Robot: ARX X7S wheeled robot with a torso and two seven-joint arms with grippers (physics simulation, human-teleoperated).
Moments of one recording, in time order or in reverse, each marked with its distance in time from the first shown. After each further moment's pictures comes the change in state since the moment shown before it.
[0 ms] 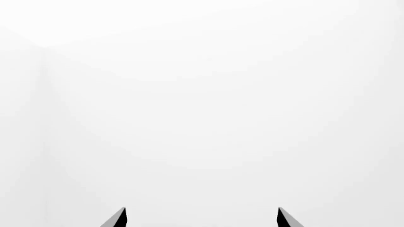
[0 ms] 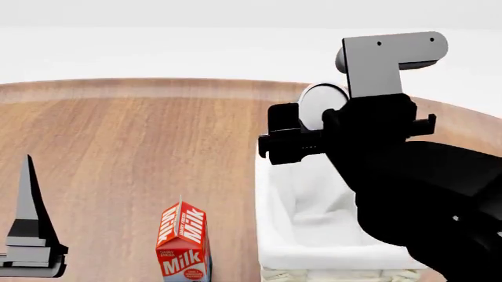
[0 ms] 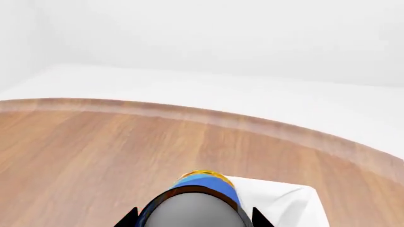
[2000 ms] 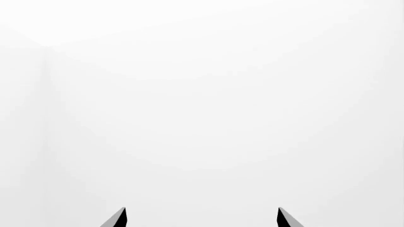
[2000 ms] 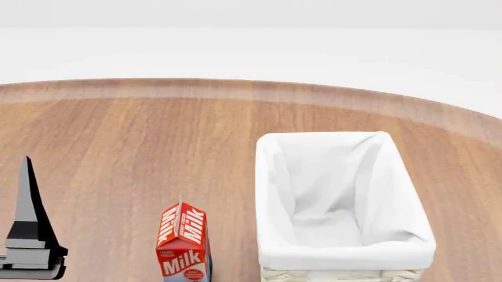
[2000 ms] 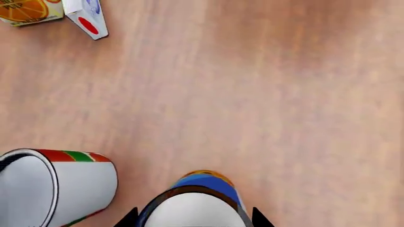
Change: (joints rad) left arm 0.014 0.024 -0.015 0.002 0.018 0.005 0.022; right arm -1.327 0.028 0.212 -0.505 -0.207 0.039 0.016
